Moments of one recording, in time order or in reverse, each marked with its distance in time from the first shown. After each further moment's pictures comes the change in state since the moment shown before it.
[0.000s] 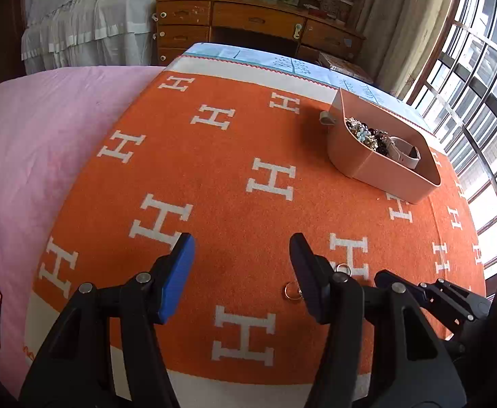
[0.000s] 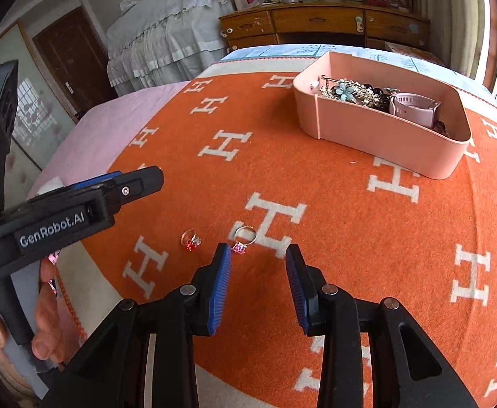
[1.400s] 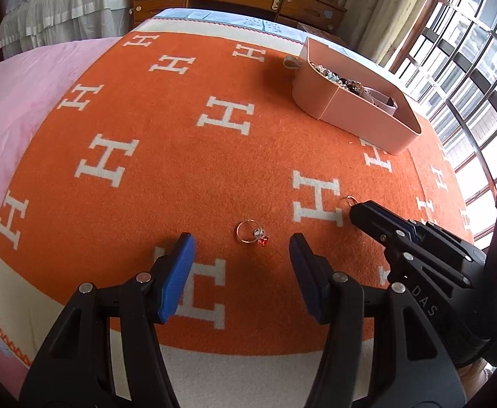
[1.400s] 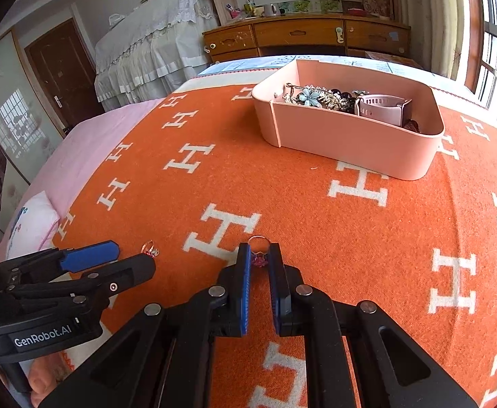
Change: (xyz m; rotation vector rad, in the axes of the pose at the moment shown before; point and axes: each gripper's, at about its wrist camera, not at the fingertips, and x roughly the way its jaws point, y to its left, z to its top) left arm 0.023 -0.036 -0.035 0.043 0.107 -0.081; right arm 0.005 -0.040 0.004 0.047 -0.080 -0.045
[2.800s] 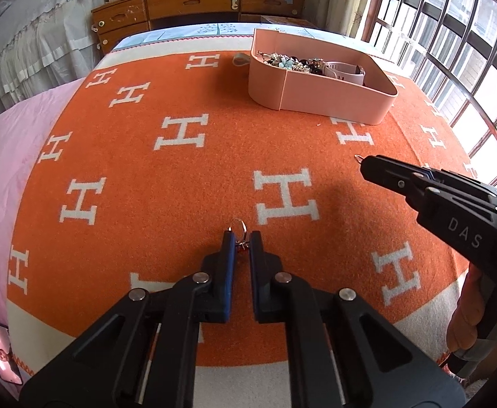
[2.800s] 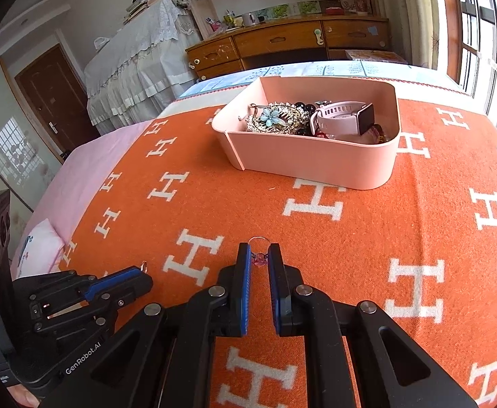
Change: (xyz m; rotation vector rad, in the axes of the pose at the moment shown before) left arm 0.000 -0.034 -0.002 0.228 -0.016 0.032; right arm -0.018 -0.030 0.012 0.099 -0.043 0.001
